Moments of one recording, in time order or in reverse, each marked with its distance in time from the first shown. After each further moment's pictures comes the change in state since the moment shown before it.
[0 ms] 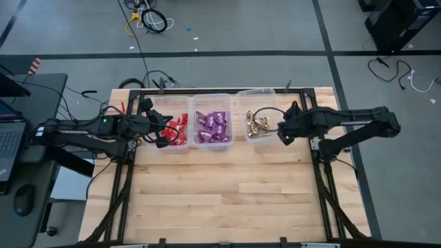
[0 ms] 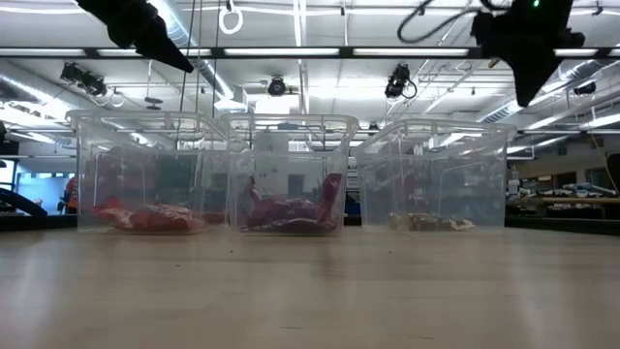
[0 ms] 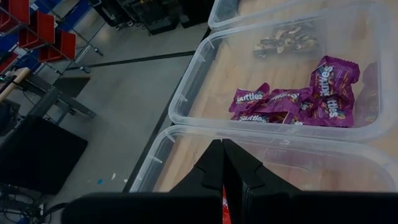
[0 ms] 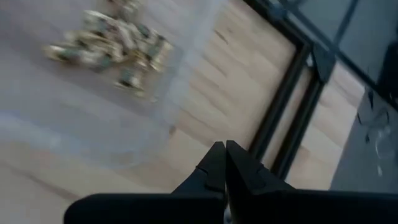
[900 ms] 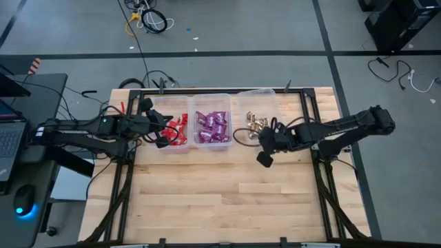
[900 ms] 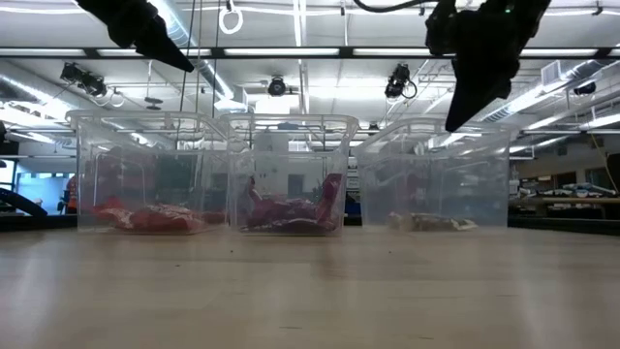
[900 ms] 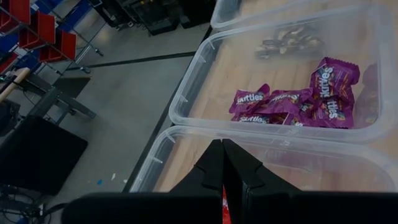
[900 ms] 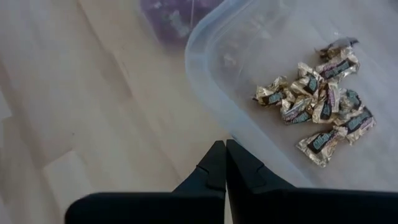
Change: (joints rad) left arm 0.000 -0.002 0.000 0.003 0.000 -0.001; right arm 0.121 0.084 -0.194 0.754 -0.189 -0.355
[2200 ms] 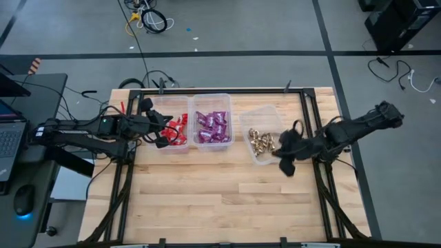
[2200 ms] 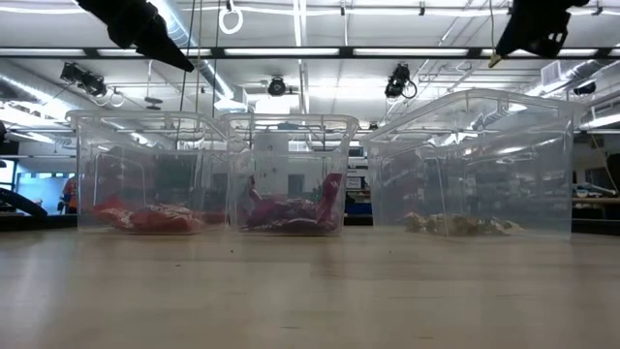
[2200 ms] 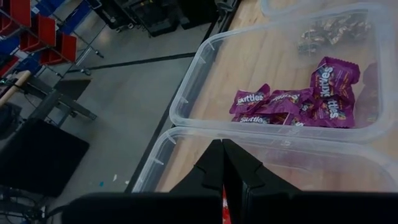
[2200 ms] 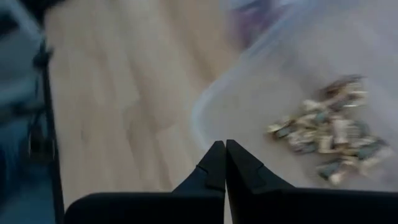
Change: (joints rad) left arm 0.000 0.000 0.000 0.003 0.000 0.015; right arm 0.224 -0.289 0.004 -0.062 -0.035 0.159
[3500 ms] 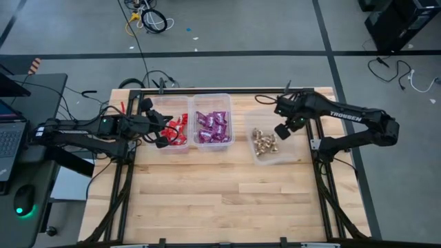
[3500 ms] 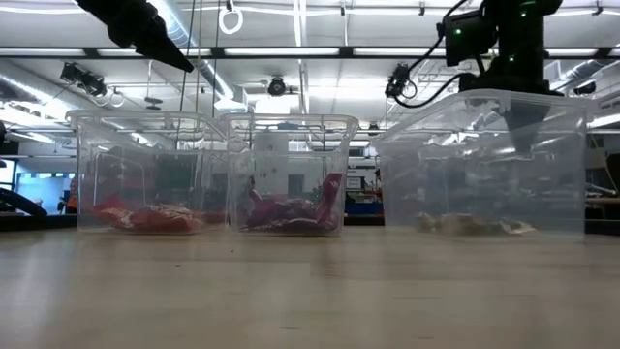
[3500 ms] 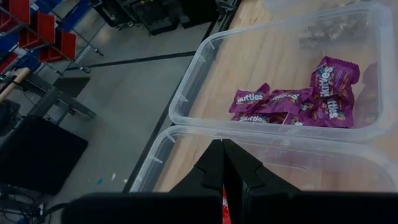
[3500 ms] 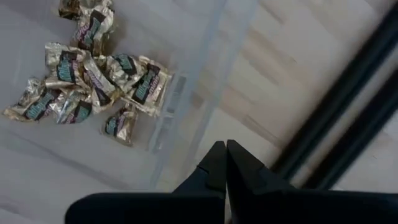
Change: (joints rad) left arm 0.000 0.000 0.000 -0.005 0.000 -0.016; right arm -0.812 0.223 0.016 -0.424 -0.164 -0.255
